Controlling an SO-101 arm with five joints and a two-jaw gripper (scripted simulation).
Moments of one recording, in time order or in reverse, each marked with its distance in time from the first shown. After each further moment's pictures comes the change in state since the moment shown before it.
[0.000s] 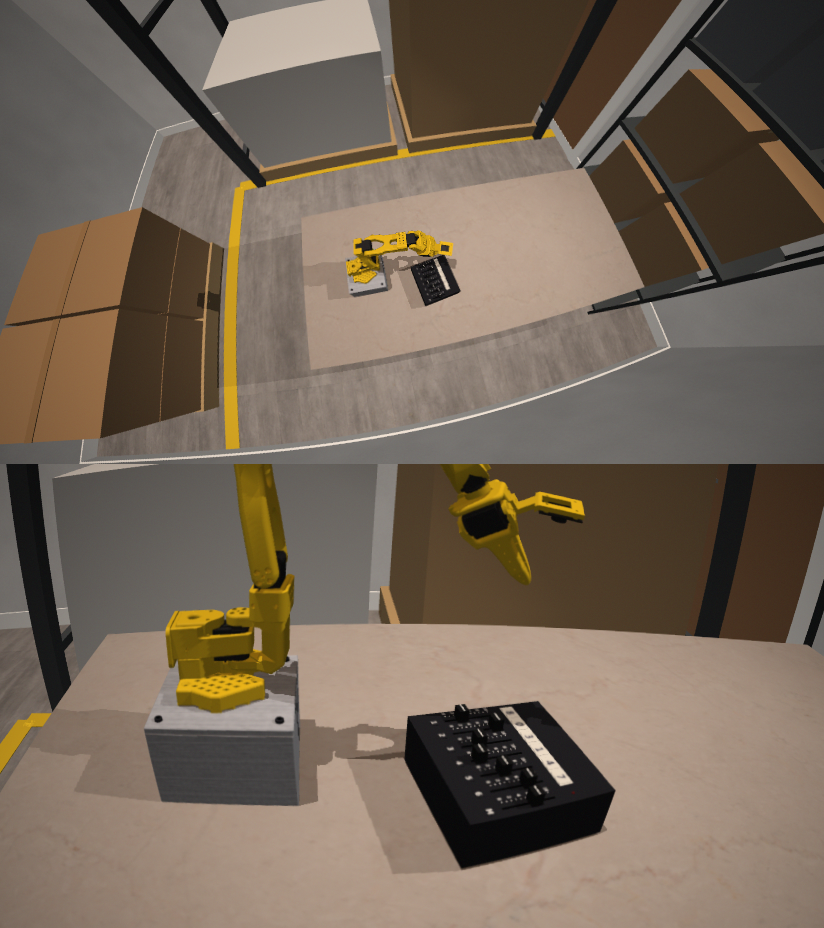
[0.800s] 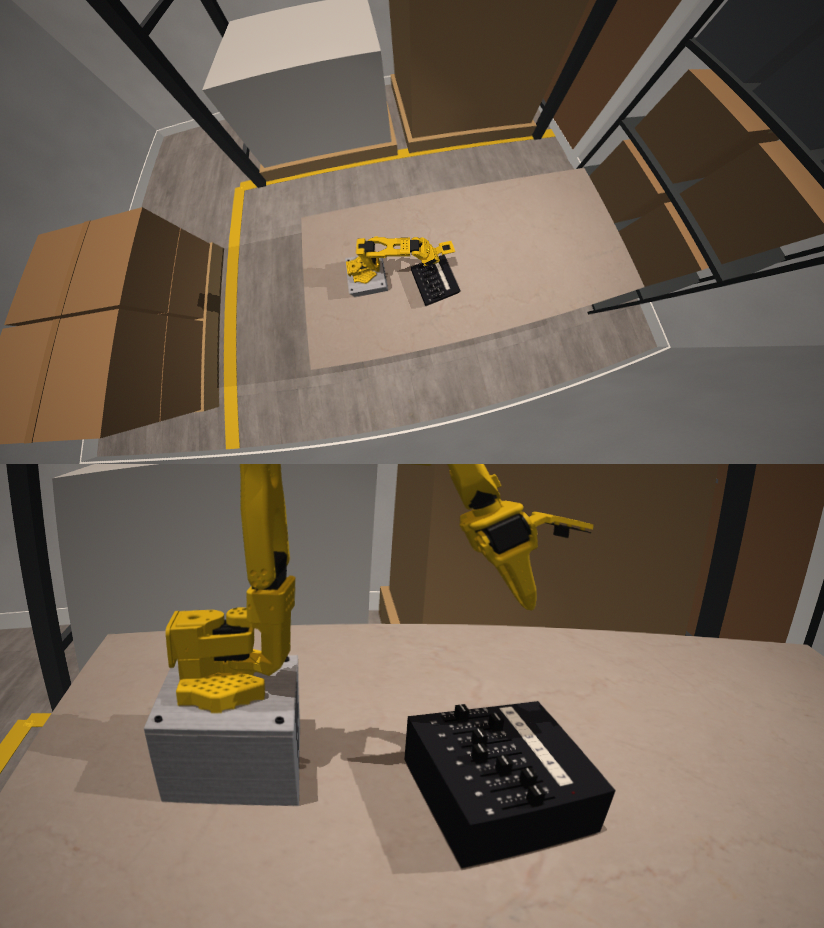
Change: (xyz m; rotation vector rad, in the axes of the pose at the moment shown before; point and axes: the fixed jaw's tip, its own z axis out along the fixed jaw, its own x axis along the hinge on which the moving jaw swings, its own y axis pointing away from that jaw) arm 0.002 -0.028 0.012 0.055 0.053 -0.503
